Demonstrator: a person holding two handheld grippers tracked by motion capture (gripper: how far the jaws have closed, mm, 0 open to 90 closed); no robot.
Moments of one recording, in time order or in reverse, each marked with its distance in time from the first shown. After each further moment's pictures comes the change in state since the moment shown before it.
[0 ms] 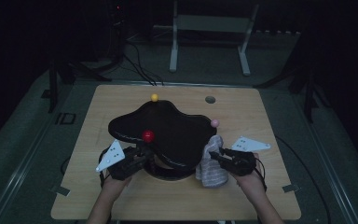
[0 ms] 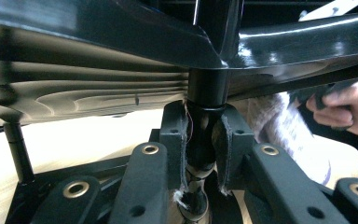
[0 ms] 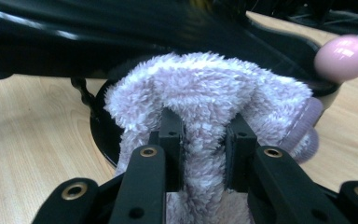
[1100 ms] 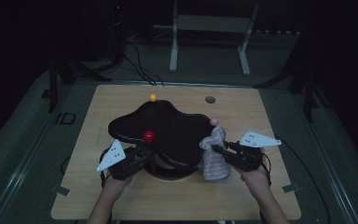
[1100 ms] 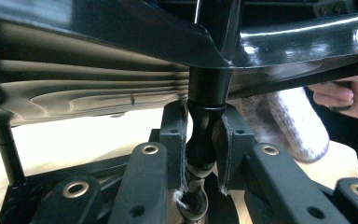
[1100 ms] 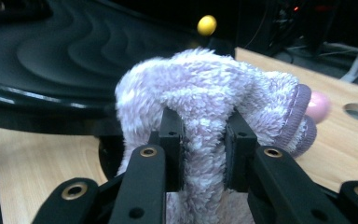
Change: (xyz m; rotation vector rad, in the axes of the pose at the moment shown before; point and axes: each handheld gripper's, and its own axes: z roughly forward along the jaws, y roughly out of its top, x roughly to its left) left arm -0.001 0.000 0.002 -0.003 -0.006 -0.008; right arm -0.004 0.018 -0.014 -0.081 0.025 -0.019
